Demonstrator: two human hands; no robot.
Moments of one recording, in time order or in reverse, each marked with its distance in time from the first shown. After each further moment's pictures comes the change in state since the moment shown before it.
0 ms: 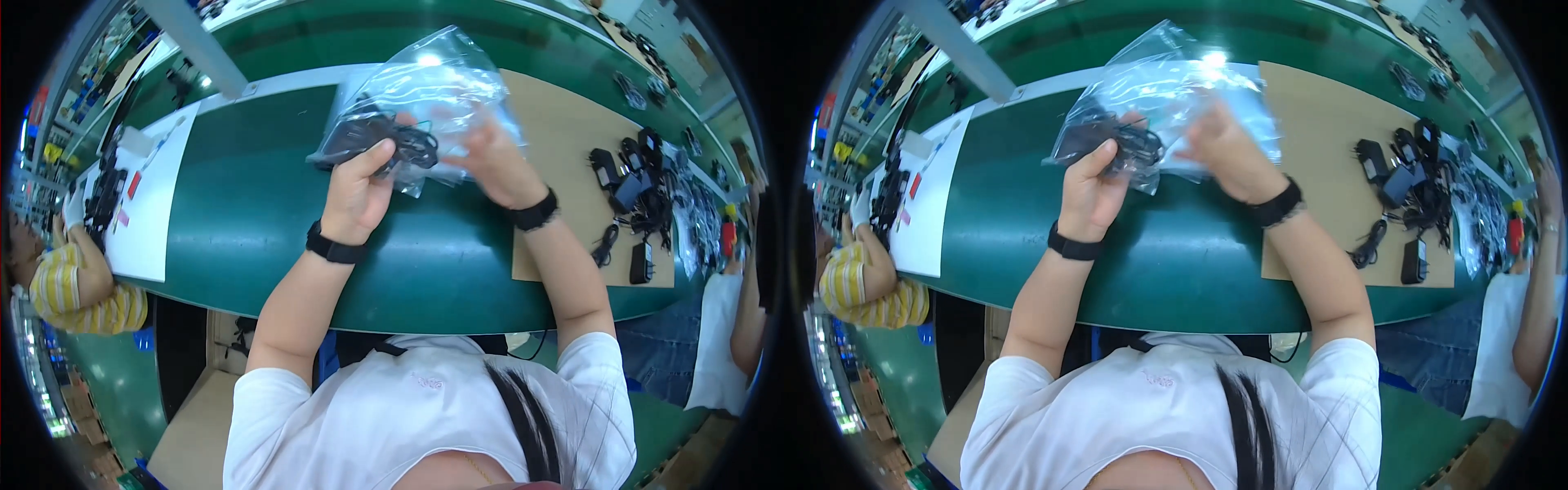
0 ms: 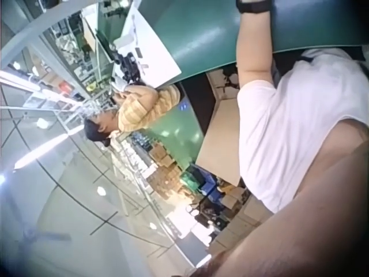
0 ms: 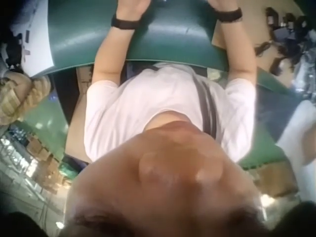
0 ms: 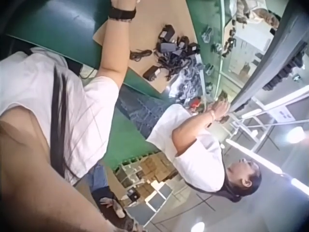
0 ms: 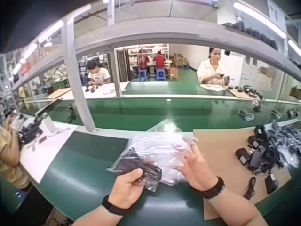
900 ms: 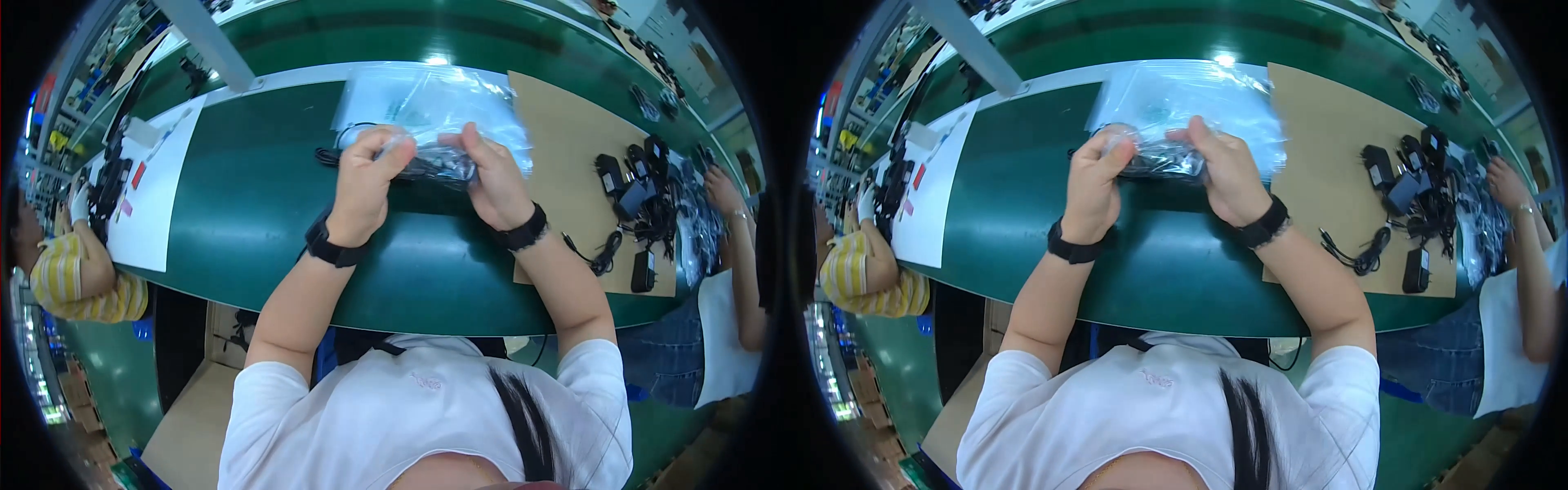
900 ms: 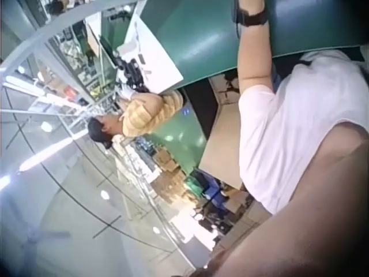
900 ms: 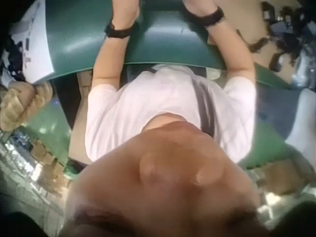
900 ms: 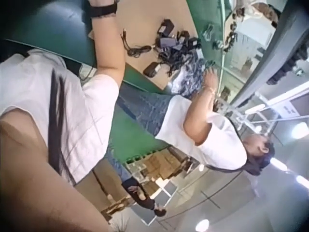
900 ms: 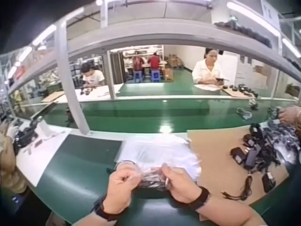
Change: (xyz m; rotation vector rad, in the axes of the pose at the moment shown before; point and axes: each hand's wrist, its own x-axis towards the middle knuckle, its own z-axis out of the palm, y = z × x) left_hand -0.009 -0.001 -0.003 0.666 0.109 0.271; right_hand -0.007 0.006 0.031 0.196 0.196 0.224
